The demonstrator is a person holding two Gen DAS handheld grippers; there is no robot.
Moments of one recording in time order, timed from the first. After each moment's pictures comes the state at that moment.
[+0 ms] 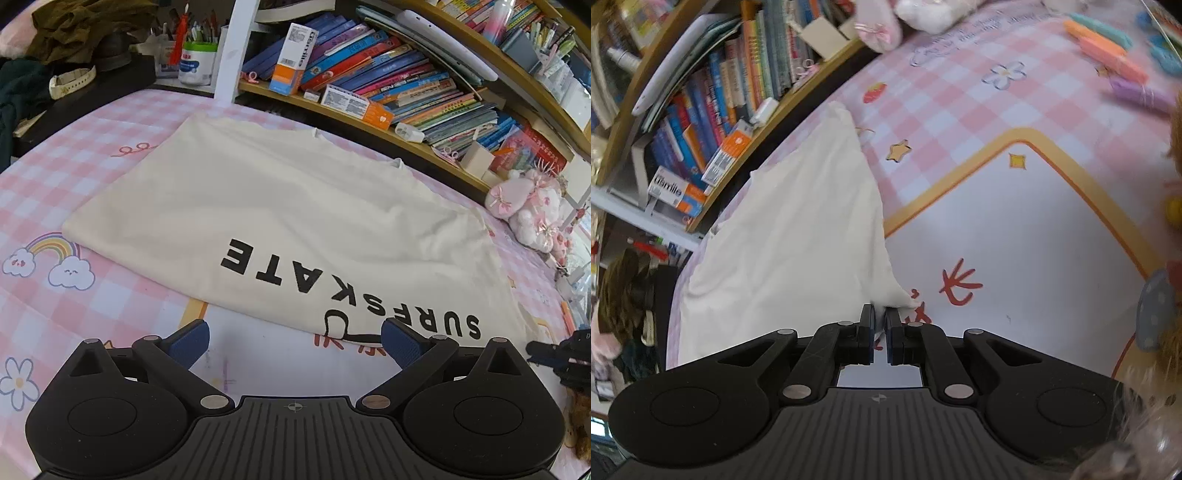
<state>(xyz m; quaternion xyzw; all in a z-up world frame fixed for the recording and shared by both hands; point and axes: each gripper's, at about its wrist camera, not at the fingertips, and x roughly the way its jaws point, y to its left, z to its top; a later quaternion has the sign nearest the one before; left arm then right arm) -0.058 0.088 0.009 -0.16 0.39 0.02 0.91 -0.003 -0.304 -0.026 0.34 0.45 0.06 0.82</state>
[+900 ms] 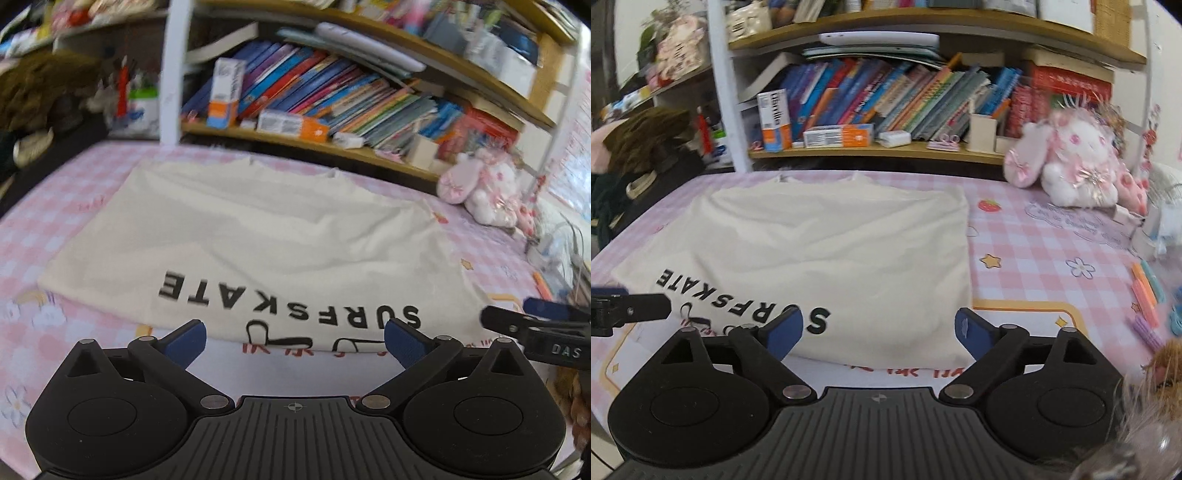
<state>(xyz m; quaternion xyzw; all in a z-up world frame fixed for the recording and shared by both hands) -0.074 0.030 0.048 -0.08 0.34 -0.02 0.94 -0.057 -0.212 0.034 -0.01 0.32 0.14 0.94</state>
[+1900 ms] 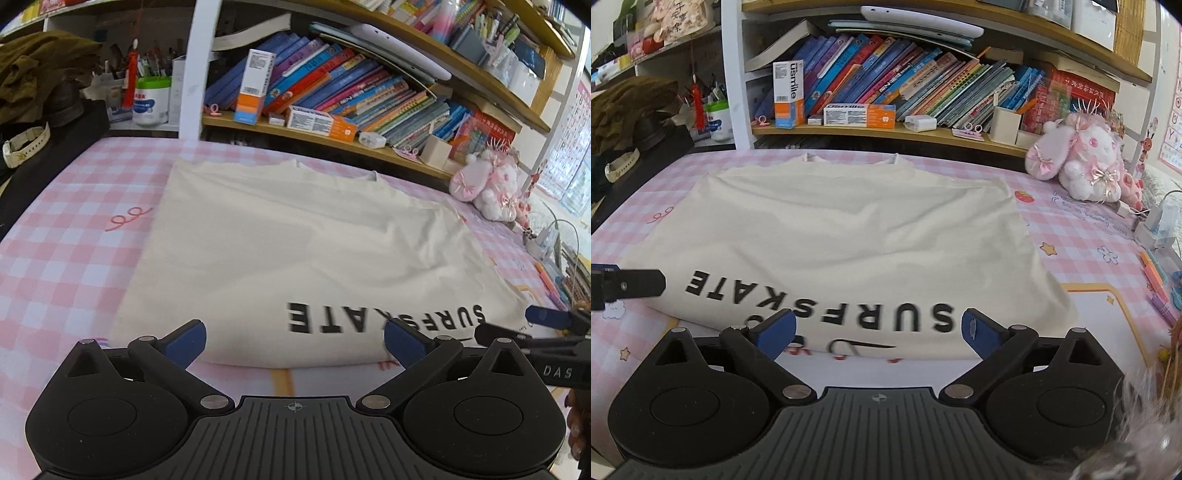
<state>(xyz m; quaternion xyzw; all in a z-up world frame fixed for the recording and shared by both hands) -0.043 0.179 0.029 -0.10 0.36 -0.10 0.92 -0.065 -0.057 0.029 -0.03 0.35 0.05 0.93</state>
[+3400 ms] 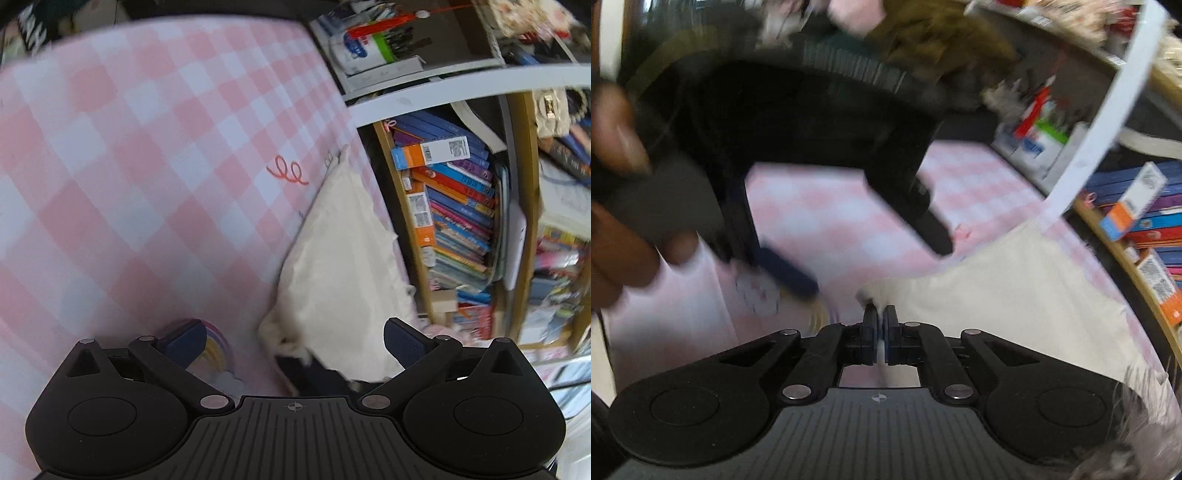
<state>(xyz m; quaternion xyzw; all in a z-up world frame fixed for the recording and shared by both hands) -0.010 0.359 -0.035 -0.56 0.40 -0.06 0.72 -0.023 0.201 0.016 -0.29 0.29 0.41 0.81</state>
